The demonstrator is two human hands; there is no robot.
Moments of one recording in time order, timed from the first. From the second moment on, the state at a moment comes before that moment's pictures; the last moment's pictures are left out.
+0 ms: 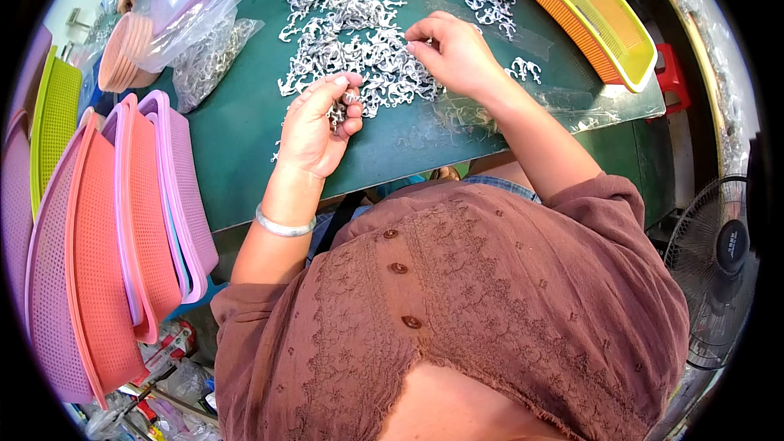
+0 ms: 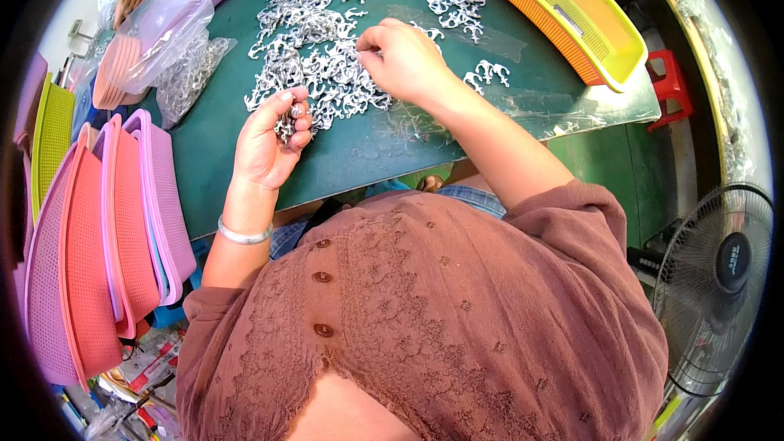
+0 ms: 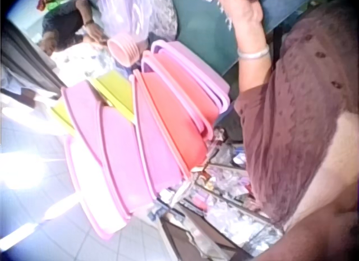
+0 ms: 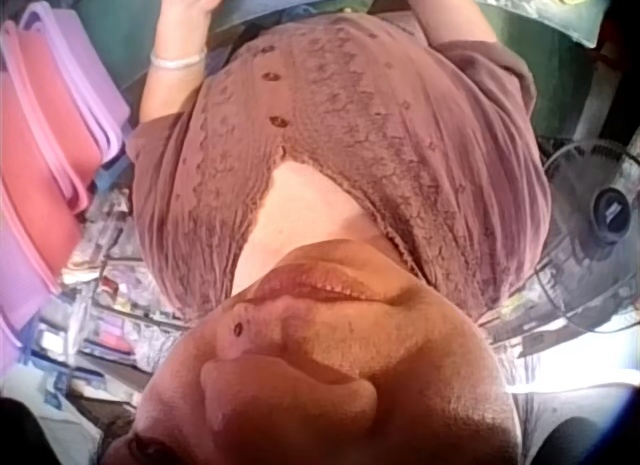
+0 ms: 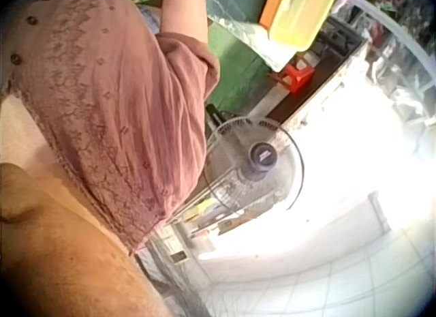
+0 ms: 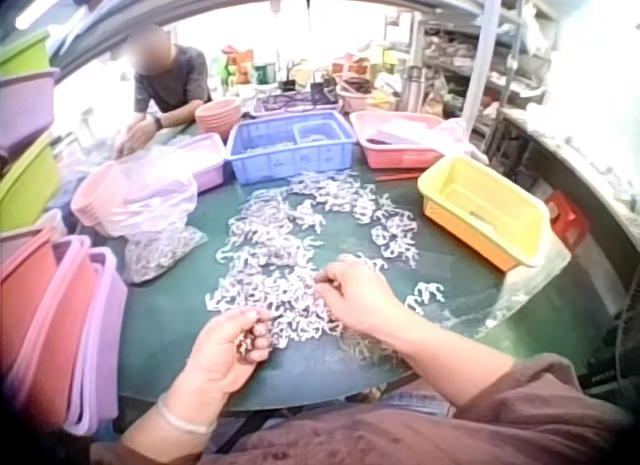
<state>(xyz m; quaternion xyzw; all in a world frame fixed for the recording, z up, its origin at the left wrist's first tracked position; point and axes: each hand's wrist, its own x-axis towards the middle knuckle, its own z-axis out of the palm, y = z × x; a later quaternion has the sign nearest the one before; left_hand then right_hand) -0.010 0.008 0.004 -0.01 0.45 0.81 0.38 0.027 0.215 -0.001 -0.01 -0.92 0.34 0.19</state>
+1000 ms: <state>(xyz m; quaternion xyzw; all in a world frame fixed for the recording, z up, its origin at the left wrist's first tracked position) -0.005 0.022 0.014 0.05 0.52 0.79 0.33 0.051 0.192 0.014 -0.04 -0.60 0.79 -0.15</state>
